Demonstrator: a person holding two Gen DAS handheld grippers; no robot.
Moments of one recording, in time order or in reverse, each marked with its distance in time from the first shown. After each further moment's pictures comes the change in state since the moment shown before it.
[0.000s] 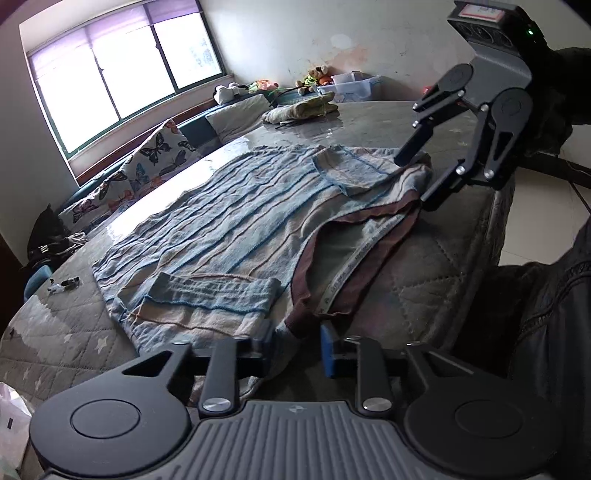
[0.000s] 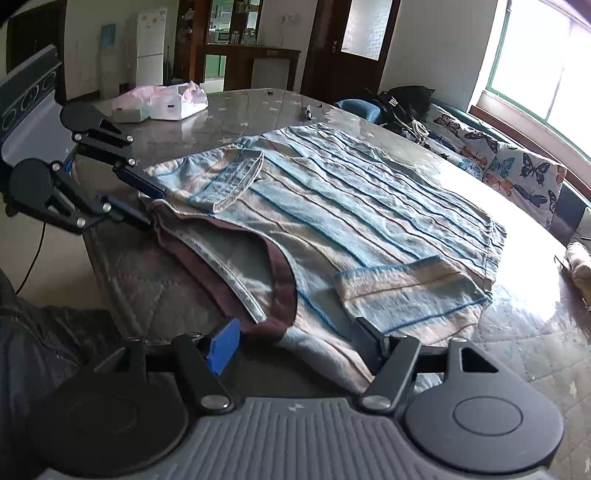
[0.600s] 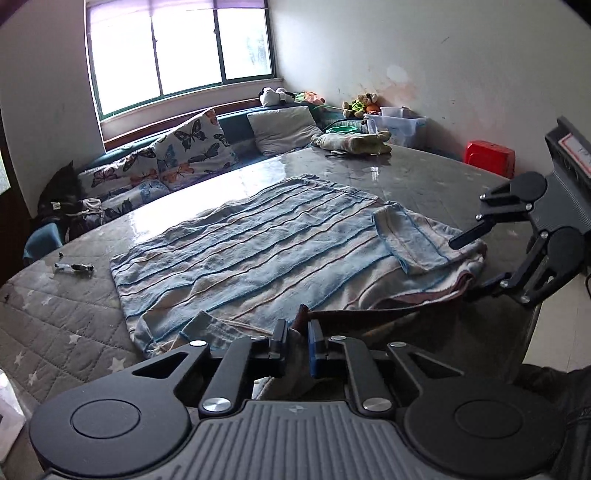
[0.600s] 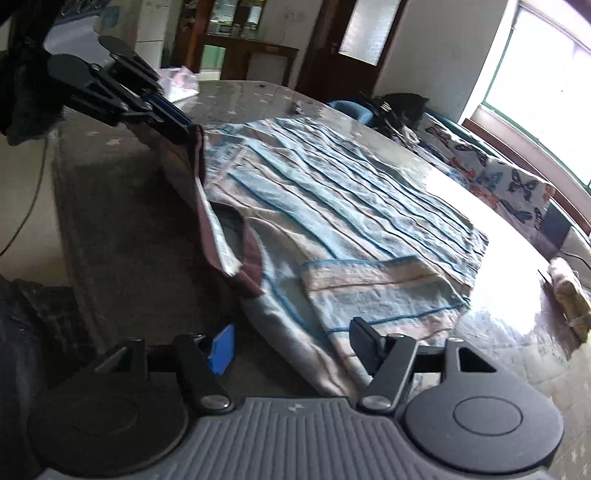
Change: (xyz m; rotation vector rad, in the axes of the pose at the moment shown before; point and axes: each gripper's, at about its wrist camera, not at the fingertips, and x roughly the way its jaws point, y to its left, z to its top) left arm 0.013 0.061 0.044 -0.231 -0.032 -0.006; right arm 0.014 -0.012 -0.006 -0.046 0.005 -0.084
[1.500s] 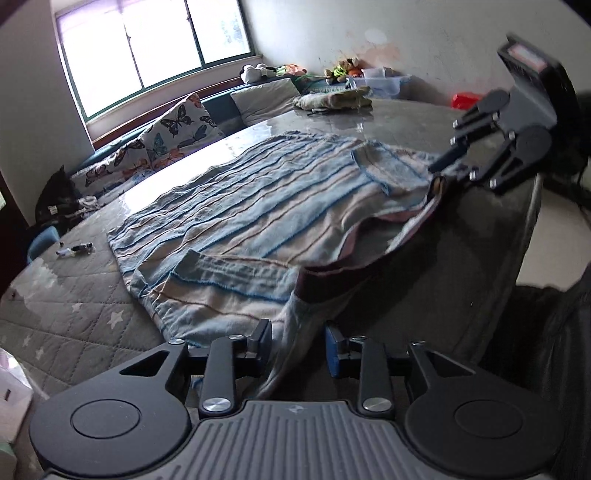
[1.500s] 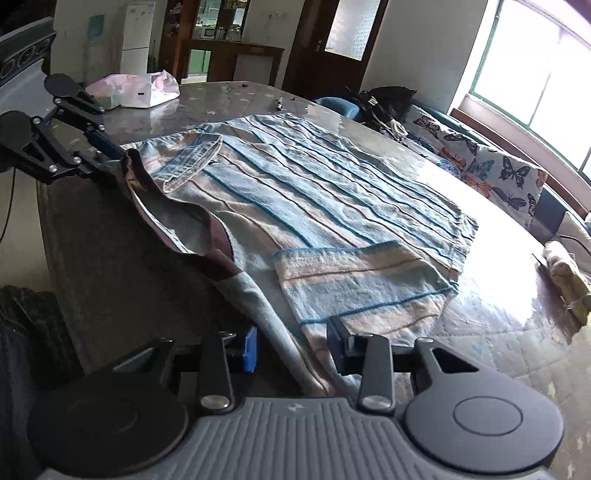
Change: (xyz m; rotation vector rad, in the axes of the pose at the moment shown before) left arm -0.009 -0.024 -0.051 0.147 0.090 0.039; right arm 0.000 -0.013 -0.008 0.036 -0.005 -0.009
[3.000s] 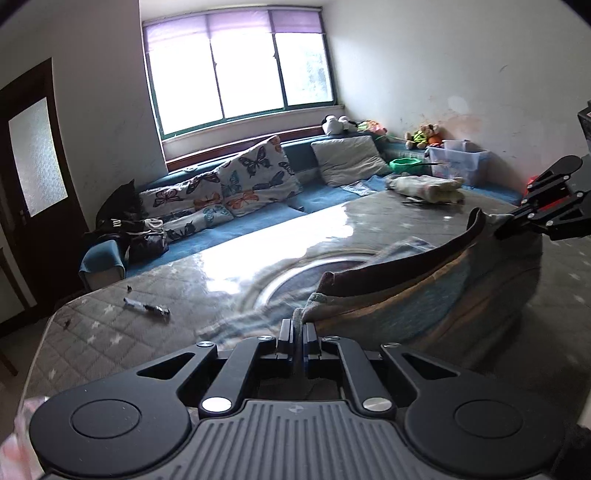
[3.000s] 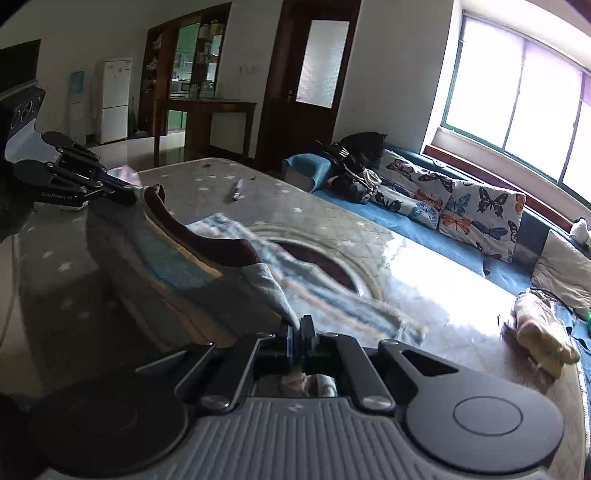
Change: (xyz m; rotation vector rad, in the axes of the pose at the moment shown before) left arm 0.008 0.108 0.103 -0.228 -0.158 0.161; right arm -0.019 -0.086 0.105 0.091 -0.160 -0.012
